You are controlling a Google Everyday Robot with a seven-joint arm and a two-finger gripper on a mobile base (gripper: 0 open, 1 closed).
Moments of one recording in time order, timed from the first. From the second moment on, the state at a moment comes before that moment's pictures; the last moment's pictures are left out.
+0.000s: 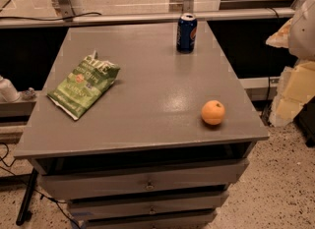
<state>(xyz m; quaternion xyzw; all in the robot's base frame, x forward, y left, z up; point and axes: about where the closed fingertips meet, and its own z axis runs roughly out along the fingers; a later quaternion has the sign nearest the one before) 0.438 -0.216 0.979 -0.60 0.78 -0.04 0.16</state>
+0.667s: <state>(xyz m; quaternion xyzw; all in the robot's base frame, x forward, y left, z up) 0.469 -0.211 0.970 -0.59 0.78 -0.03 0.20</state>
